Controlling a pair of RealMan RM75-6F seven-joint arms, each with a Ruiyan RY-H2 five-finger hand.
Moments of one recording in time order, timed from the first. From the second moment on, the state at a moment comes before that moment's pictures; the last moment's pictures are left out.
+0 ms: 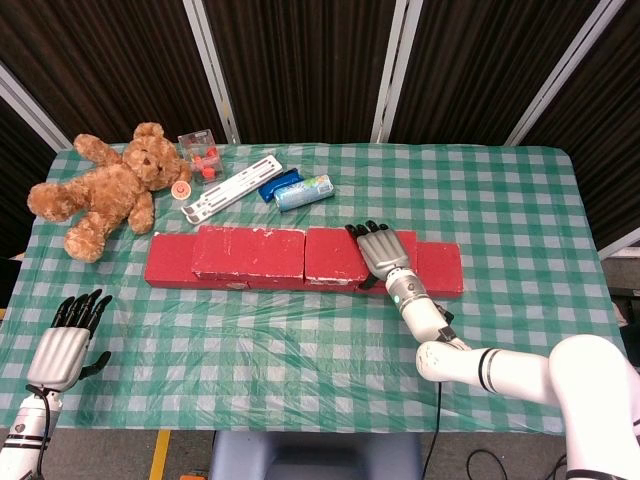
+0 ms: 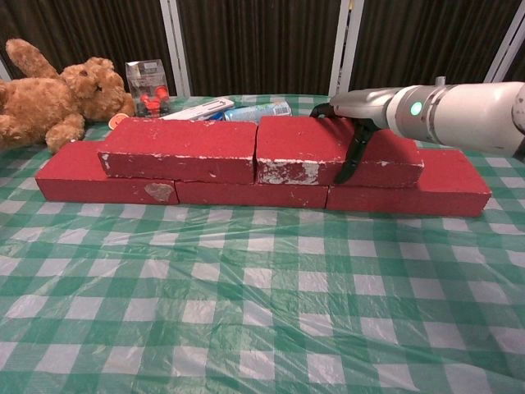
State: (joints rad) left arm -0.21 -1.29 -0.02 -1.41 1.45 1.33 0.11; right arm 1.10 -1.54 0.15 -1.36 -0.52 0.80 -0.60
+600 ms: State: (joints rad) left arm -0.21 -1.28 -0.02 -1.42 1.45 1.33 0.11; right arm 1.11 -1.54 0.15 -1.36 -0.50 0.79 -0.59
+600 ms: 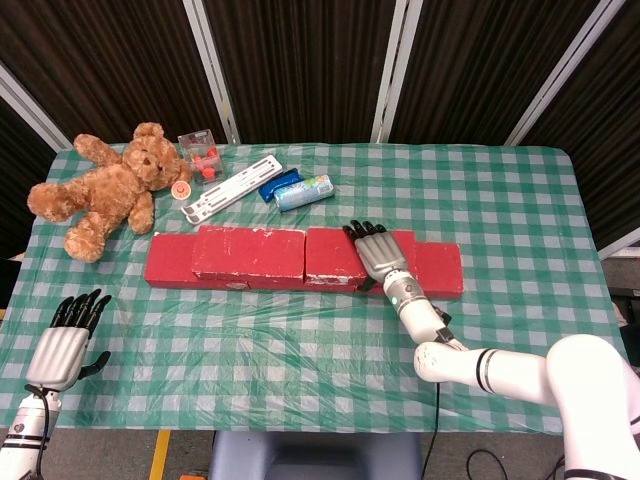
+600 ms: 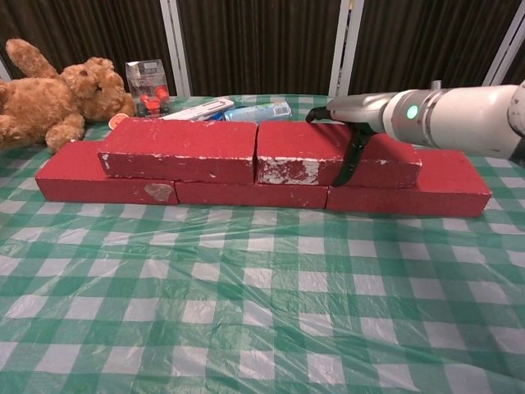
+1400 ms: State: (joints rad) left arm -0.21 -1.28 -0.02 -1.42 1.46 1.33 0.11; right arm 1.10 -1.51 0.15 -1.43 -0.50 0.80 -0.57
